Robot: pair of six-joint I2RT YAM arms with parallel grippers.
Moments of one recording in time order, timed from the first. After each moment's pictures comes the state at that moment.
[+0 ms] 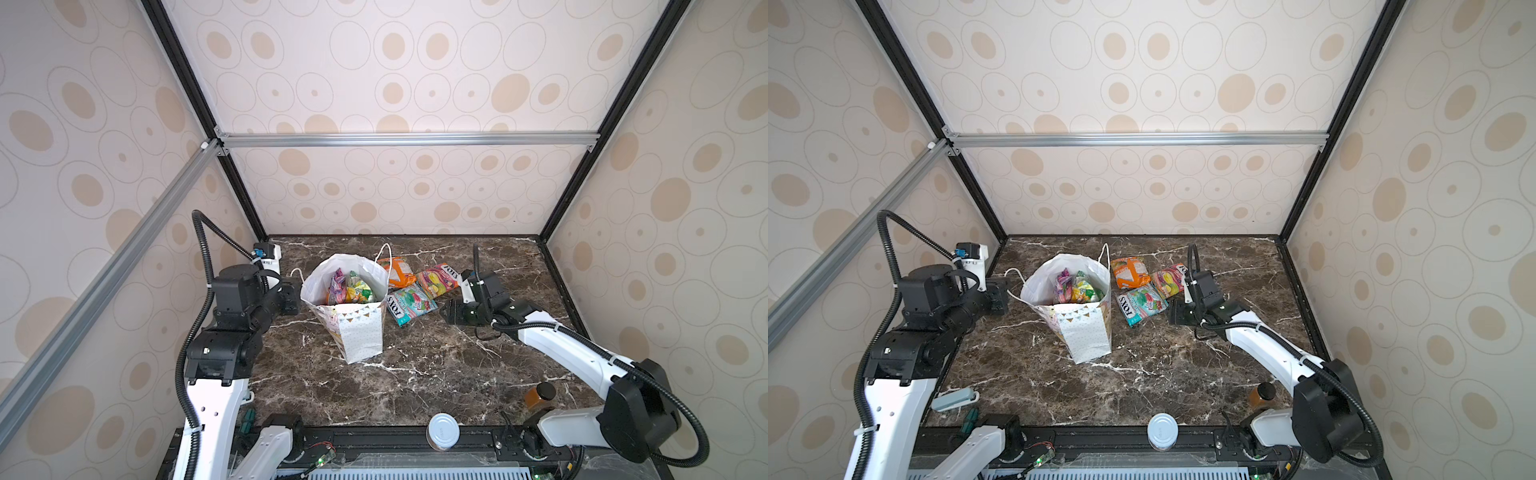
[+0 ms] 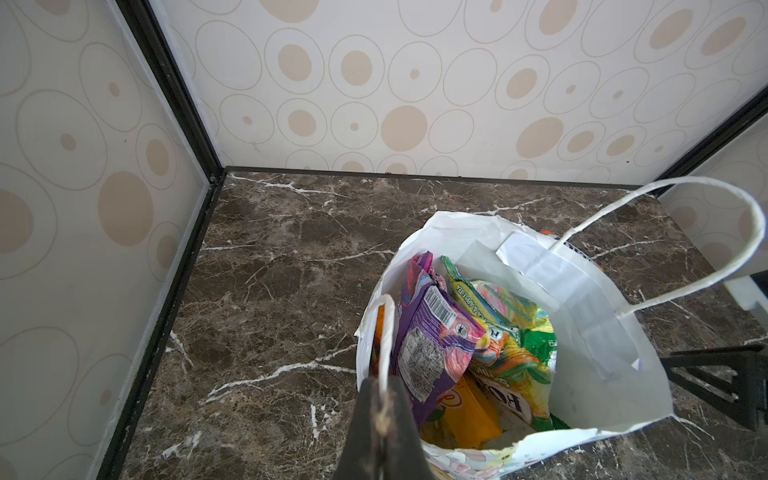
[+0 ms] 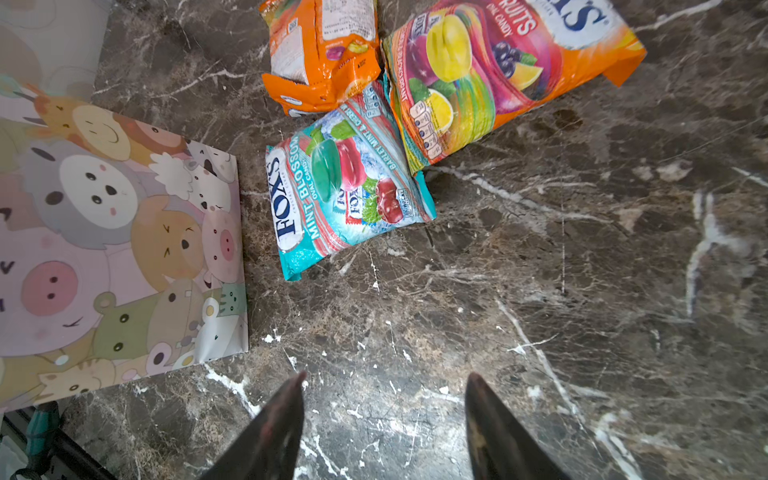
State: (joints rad) left arm -0.05 0.86 1.25 -0.87 0.07 -0.09; right arm 0.48 1.37 0.94 -0.46 -0.14 0.48
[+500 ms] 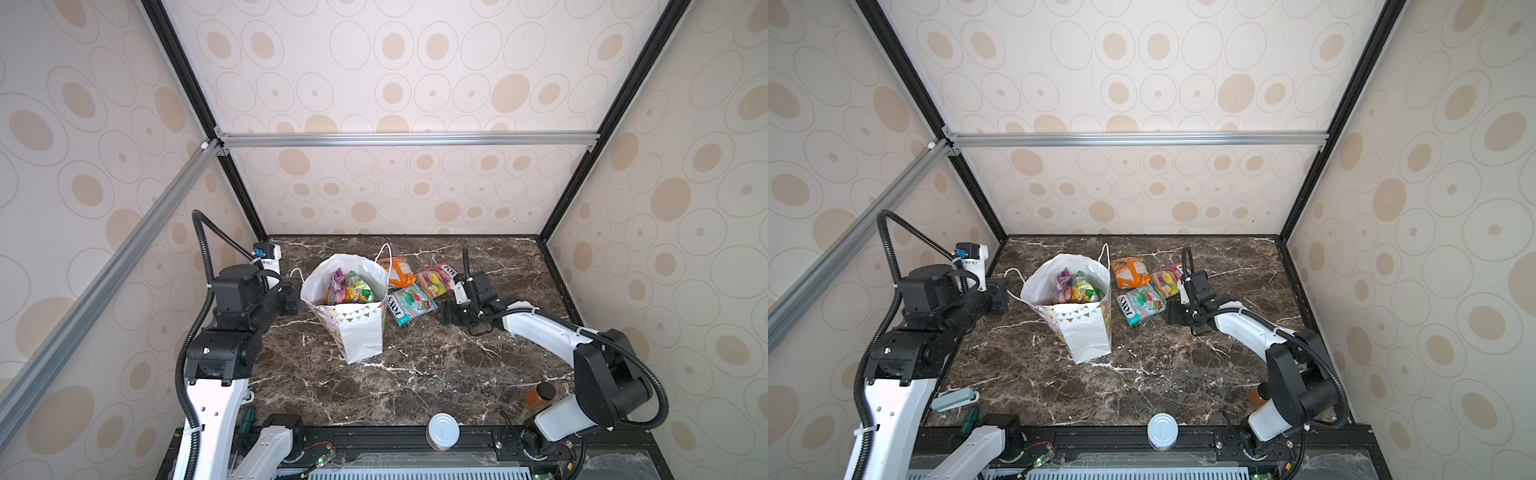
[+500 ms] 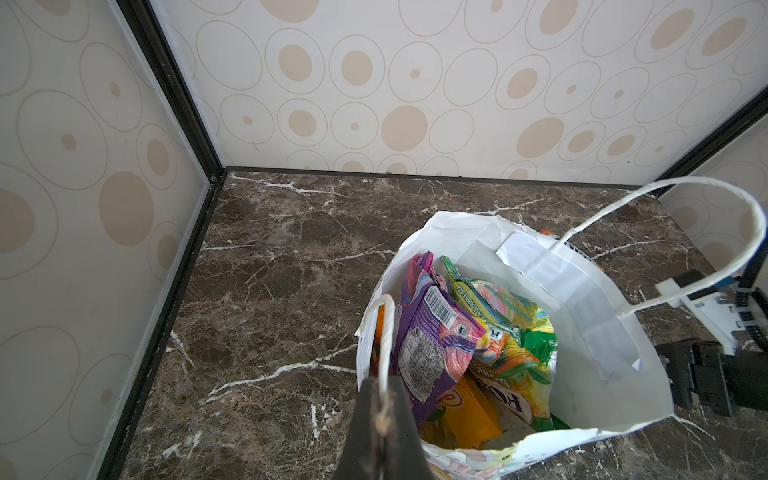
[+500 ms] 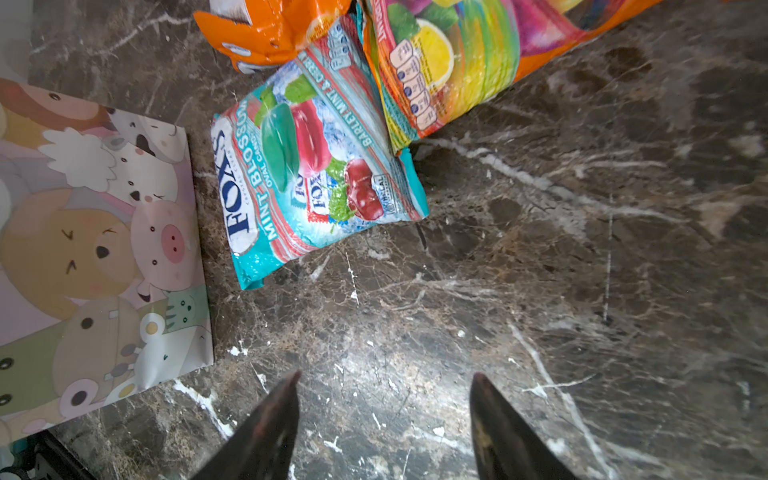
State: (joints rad) left arm -0.05 0.86 1.25 -0.87 0.07 -0.09; right arm 0.44 1.57 0.97 -0.40 -0.22 0.44
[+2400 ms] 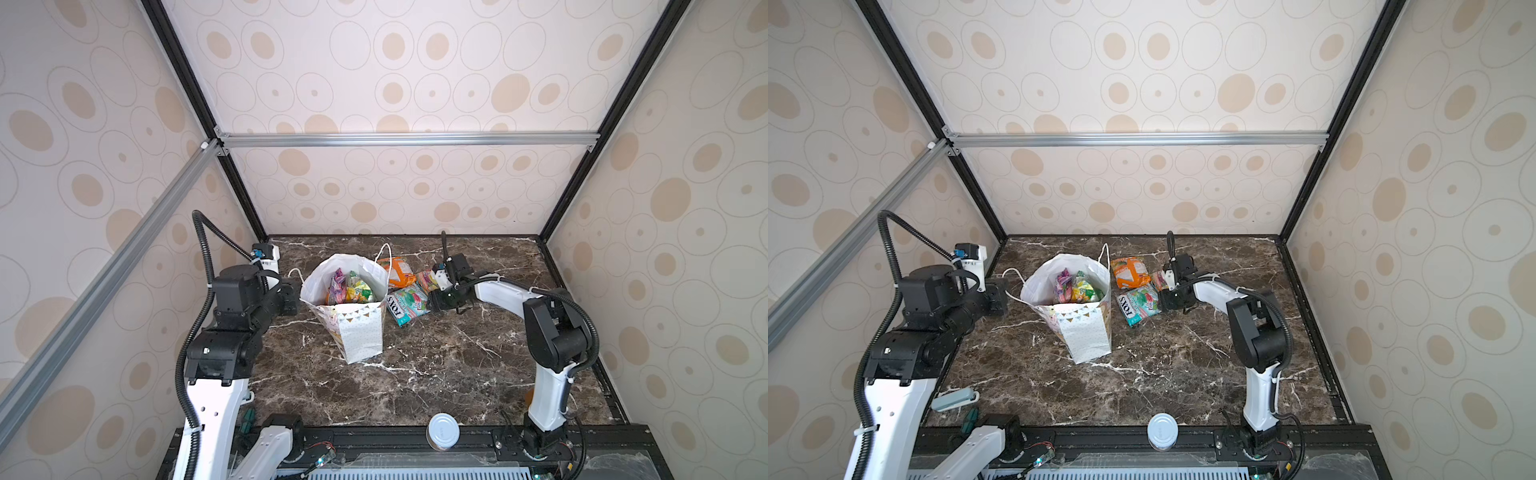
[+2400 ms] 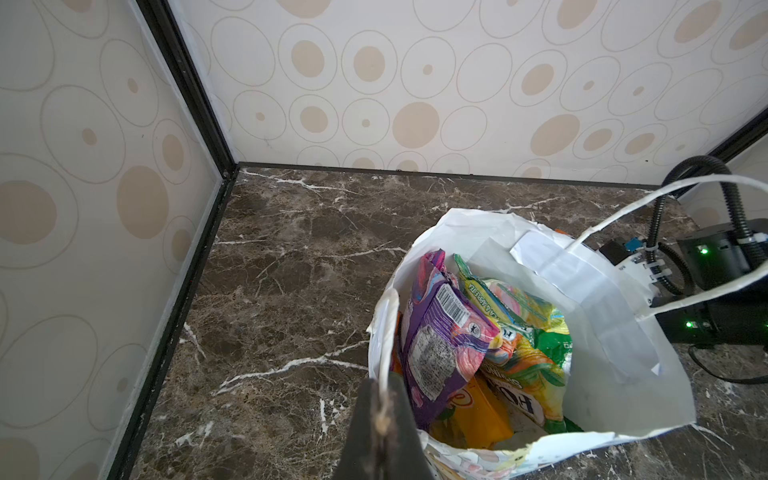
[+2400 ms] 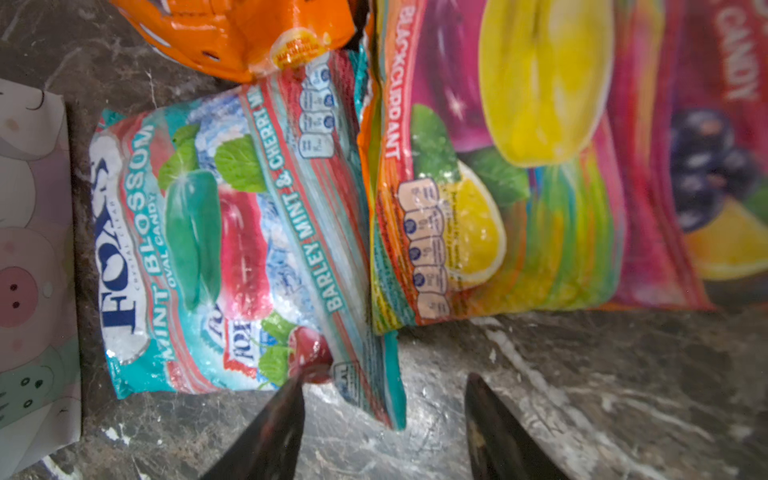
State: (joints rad) left arm -0.05 0.86 1.25 -0.88 0.03 -0.09; right arm 0.40 1.96 1.35 -0.51 -0.22 0.11
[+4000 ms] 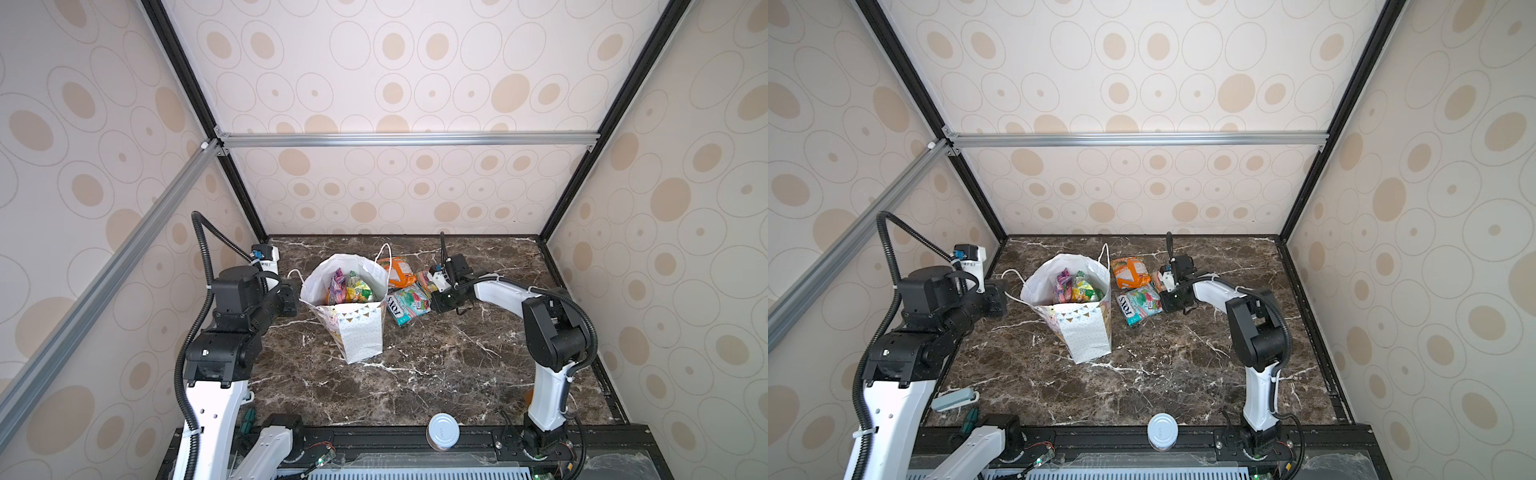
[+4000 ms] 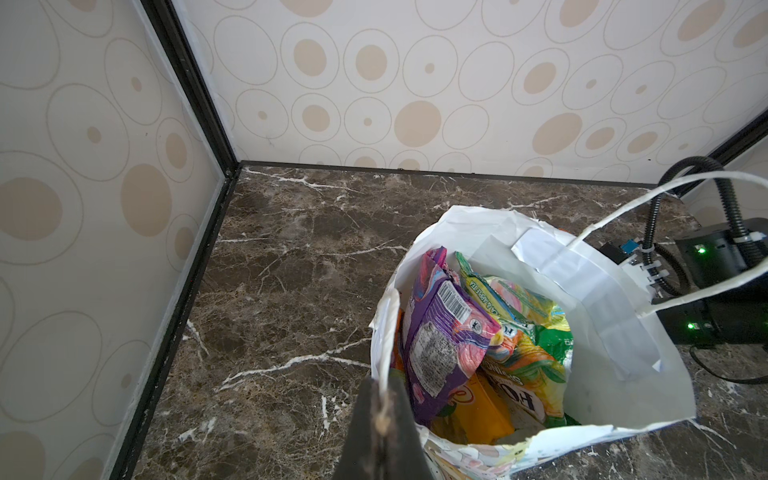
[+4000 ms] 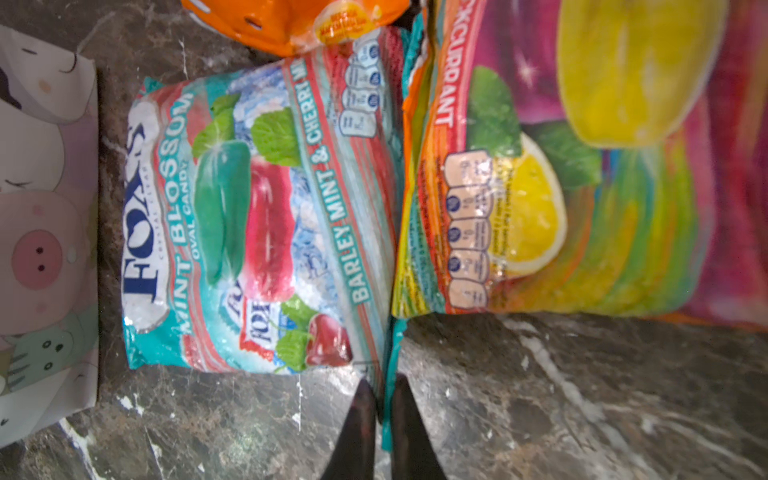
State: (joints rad) left arm -0.05 0.85 1.25 -0.89 0.02 -0.09; right arm 0.40 1.95 1.32 -0.52 -0.29 0.08
